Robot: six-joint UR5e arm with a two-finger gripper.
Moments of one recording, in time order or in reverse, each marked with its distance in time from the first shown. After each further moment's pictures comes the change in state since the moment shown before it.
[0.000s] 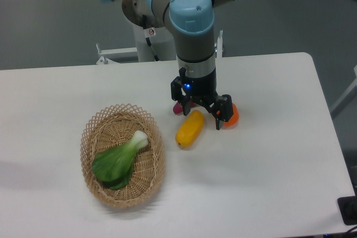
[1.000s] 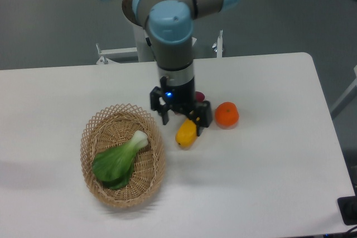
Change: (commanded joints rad) arm -0.135 -0.038 -0.055 0.083 -0.032 -0.297
